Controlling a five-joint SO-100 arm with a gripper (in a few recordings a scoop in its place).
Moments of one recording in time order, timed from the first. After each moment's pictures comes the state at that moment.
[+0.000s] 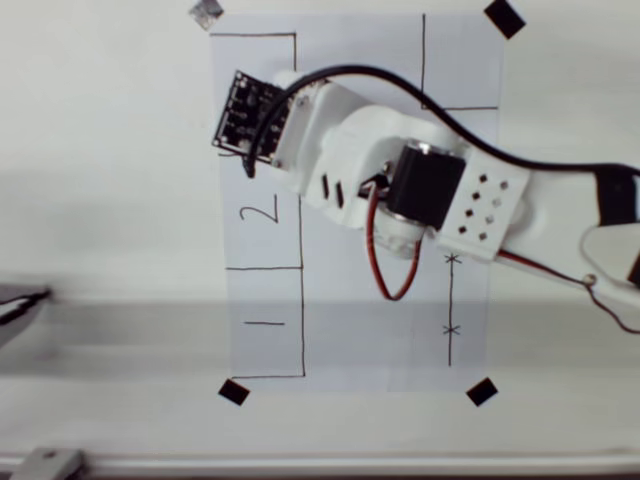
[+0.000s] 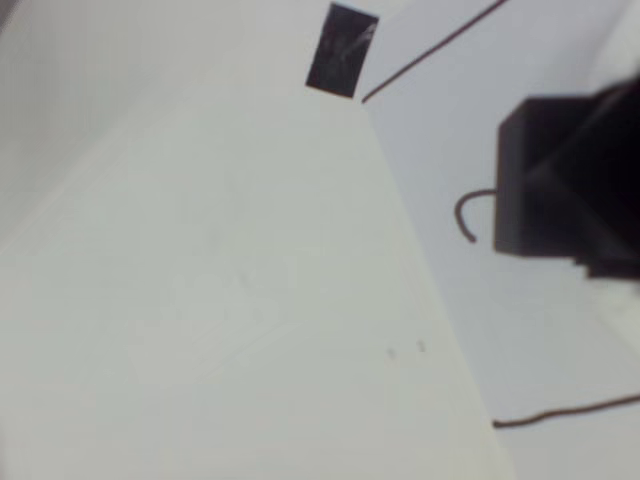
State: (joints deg) arm 21.4 27.1 21.9 54.8 2.5
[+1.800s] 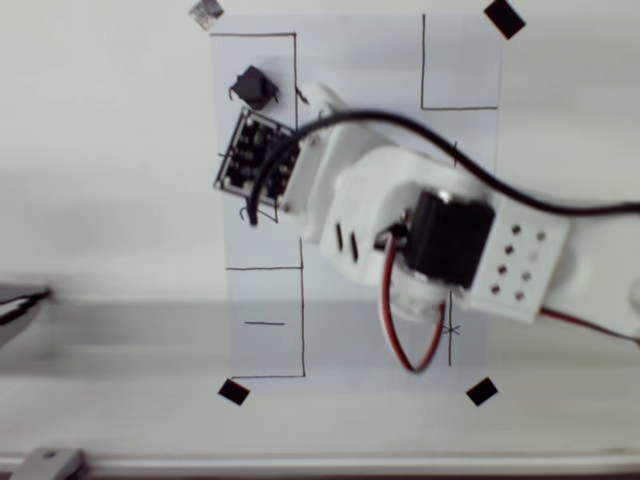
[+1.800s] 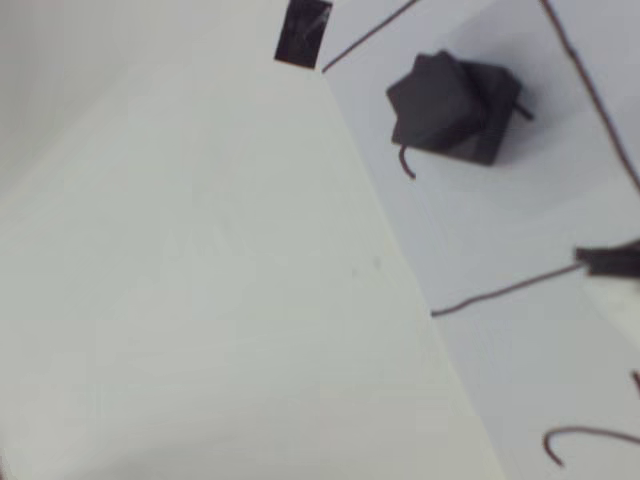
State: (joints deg) arm 17.1 48.3 42.0 59.9 7.3
